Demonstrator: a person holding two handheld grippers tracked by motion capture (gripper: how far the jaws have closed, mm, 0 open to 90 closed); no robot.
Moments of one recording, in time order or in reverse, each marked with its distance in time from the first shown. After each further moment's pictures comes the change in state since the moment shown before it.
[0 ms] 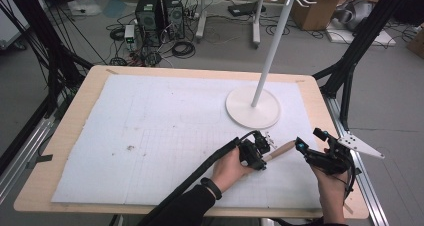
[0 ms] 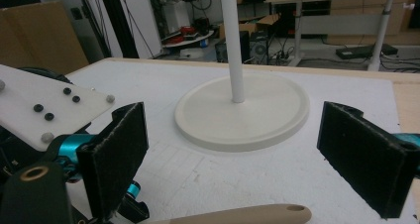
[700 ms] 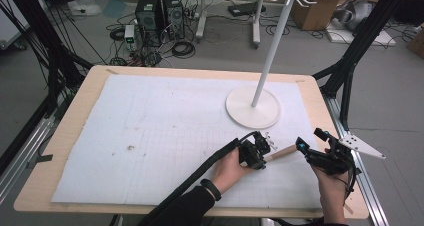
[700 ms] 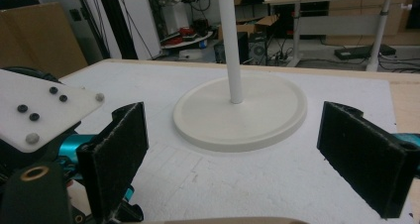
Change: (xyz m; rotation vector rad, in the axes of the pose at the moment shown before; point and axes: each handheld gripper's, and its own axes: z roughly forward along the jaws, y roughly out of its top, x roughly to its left) left arm -0.001 -0.002 -0.005 -0.019 0.027 0.010; right arm -0.001 0.000 -0.001 -0.003 -0.004 0.003
